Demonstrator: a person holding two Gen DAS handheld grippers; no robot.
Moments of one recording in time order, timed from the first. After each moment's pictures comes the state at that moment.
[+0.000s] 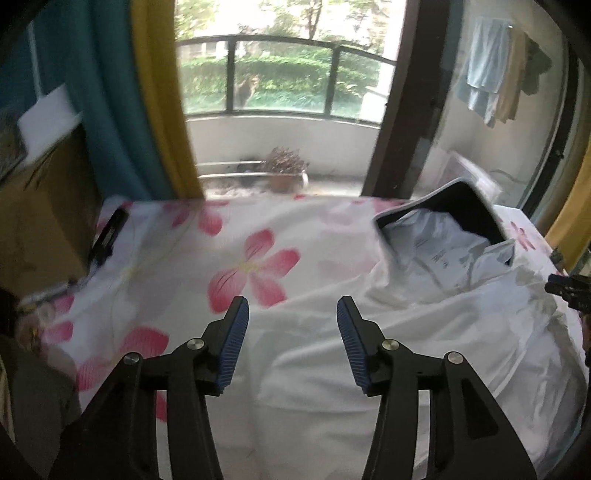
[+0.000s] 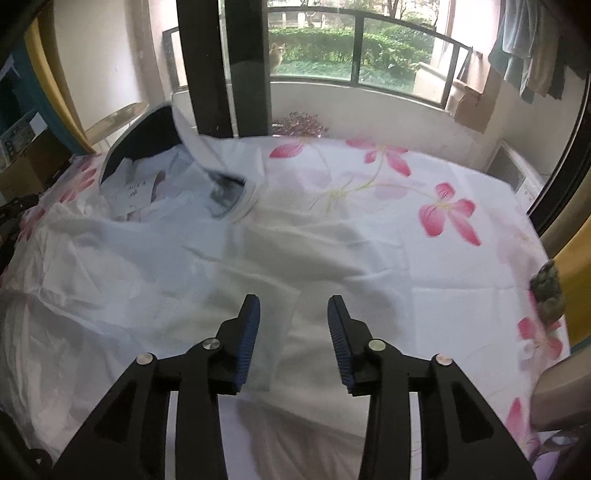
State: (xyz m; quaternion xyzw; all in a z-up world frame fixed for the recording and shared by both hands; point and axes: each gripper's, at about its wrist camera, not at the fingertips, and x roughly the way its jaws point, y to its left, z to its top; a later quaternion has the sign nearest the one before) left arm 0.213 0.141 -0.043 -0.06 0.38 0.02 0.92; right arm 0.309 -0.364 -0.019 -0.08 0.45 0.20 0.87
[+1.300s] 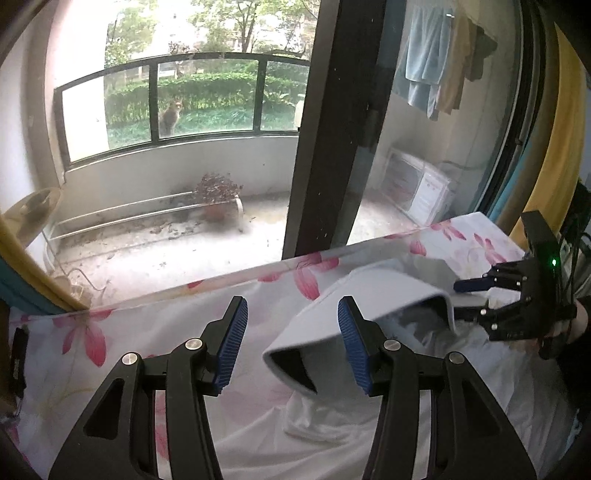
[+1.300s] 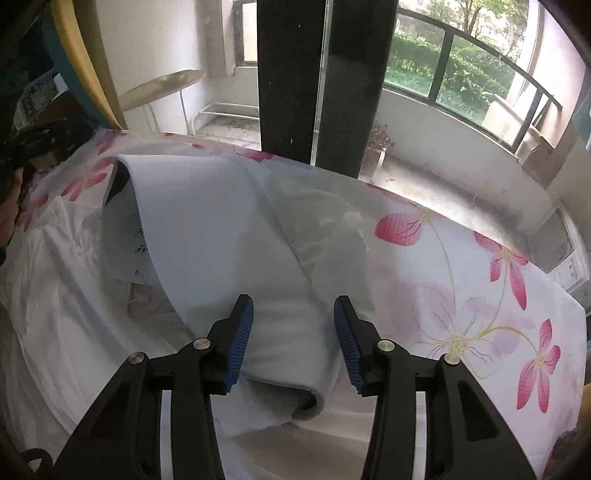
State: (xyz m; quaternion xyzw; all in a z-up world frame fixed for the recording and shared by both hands) left arm 0.336 0.078 -0.028 -0.03 0.35 -0.11 0.93; right arm 0.399 -0.249 -0.040 -0.16 0.44 0.31 0.83
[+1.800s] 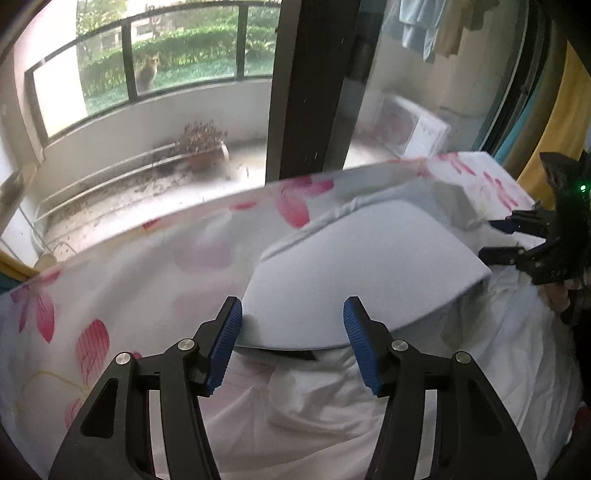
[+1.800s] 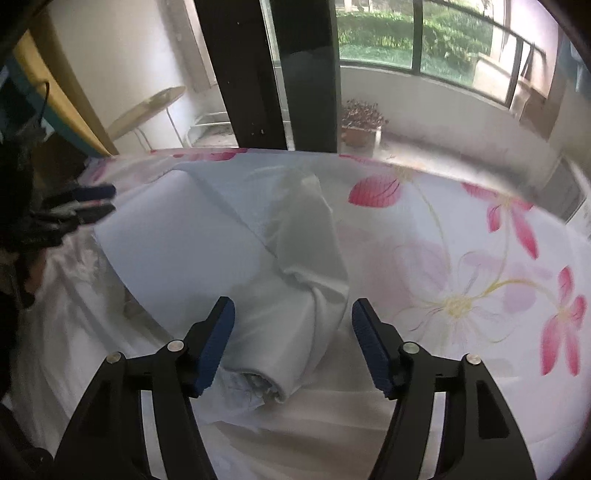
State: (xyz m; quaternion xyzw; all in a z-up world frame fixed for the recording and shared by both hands) left arm 0.358 0.059 -0.093 0.00 0.45 -0.13 0.88; right arm 0.410 -0.282 -0.051 -0.06 0.48 0.31 0.82
